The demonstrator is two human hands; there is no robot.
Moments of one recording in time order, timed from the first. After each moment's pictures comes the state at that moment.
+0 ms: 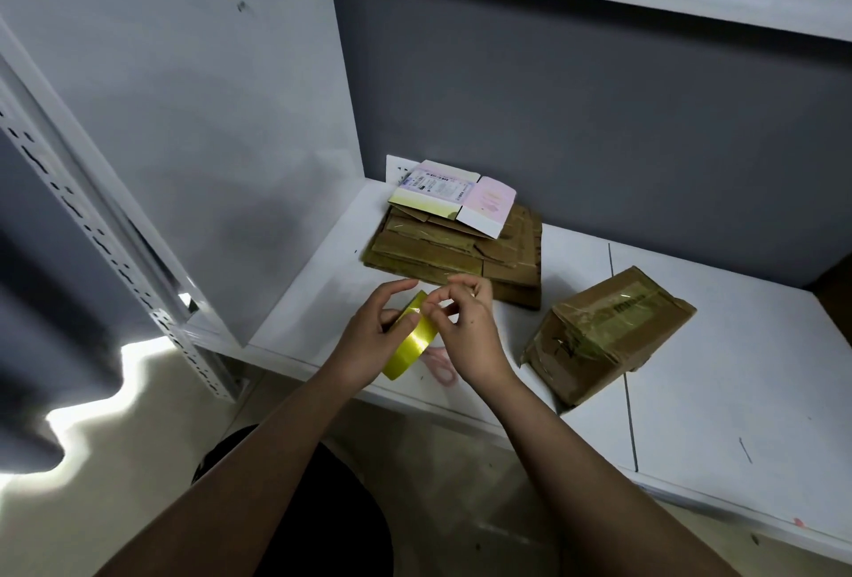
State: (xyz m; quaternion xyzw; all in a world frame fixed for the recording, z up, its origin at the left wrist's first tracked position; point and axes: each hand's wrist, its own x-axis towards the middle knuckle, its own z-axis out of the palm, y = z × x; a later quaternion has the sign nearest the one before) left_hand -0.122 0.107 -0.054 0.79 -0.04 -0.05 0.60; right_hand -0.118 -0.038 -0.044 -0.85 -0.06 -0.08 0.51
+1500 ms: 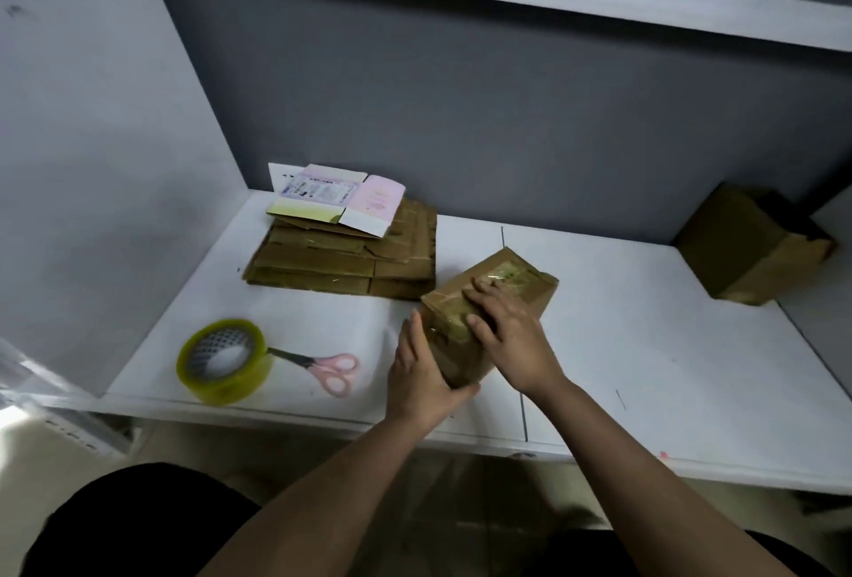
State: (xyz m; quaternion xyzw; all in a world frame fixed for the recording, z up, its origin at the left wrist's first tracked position) left_hand -0.145 -0.099 -0.108 0.91 -0.08 -0.05 0.40; right_hand -0.148 -0.241 -0.037 -0.96 -0.03 -0.07 0.26
